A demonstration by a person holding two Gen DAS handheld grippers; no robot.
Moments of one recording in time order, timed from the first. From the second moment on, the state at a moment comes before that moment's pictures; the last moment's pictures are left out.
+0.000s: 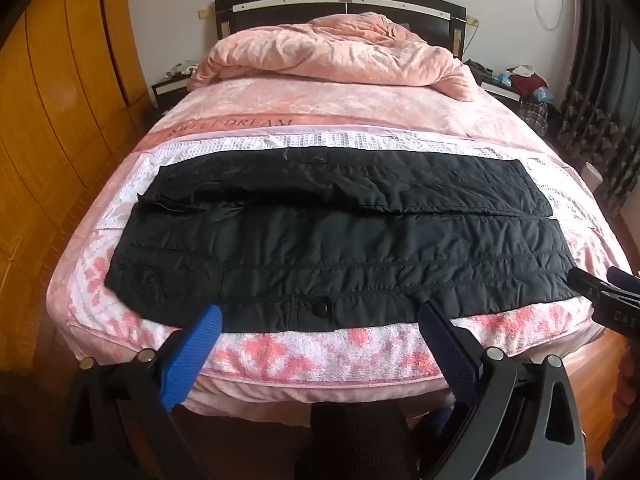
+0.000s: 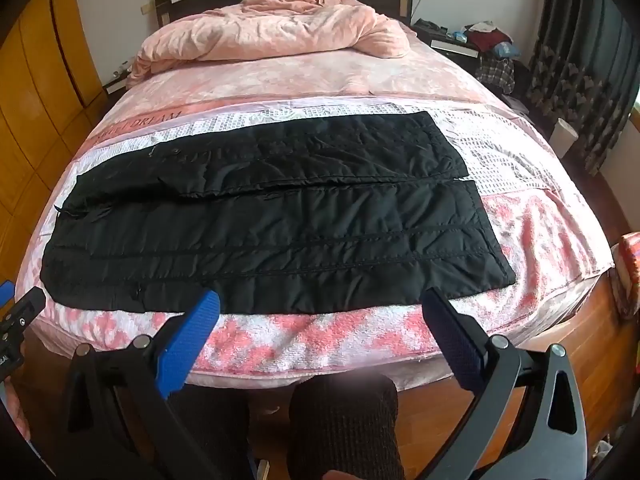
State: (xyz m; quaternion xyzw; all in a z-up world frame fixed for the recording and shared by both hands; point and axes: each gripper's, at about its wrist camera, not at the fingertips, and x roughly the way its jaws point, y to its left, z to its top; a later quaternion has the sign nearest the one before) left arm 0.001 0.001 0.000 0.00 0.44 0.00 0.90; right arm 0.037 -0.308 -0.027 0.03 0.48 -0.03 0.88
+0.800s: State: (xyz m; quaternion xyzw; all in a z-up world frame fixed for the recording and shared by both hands) left arm 0.004 -0.002 -0.002 0.01 0.44 0.01 0.90; right arm 0.038 -0.312 -0.026 0.03 0.47 -0.04 0.88
